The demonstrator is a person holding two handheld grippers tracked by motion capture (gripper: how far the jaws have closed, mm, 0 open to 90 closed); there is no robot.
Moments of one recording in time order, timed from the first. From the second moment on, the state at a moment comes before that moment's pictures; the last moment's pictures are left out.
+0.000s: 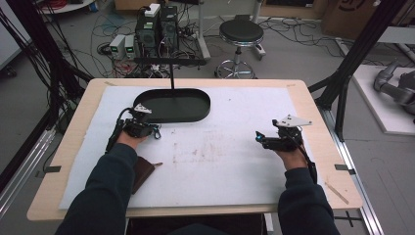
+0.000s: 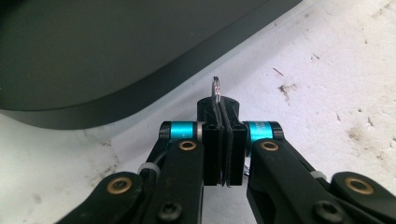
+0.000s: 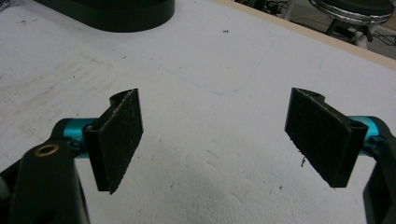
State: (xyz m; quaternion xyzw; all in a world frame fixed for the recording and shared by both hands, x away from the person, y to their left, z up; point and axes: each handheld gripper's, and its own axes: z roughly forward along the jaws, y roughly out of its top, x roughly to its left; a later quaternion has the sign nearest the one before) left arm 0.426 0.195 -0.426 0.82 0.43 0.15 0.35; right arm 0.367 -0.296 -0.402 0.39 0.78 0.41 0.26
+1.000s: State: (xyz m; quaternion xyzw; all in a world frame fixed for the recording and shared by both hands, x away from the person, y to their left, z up) left arm 0.482 0.247 -0.308 0.74 0.39 0.27 0.48; right arm 0.367 -0.296 -0.400 0.40 0.78 0.41 0.26
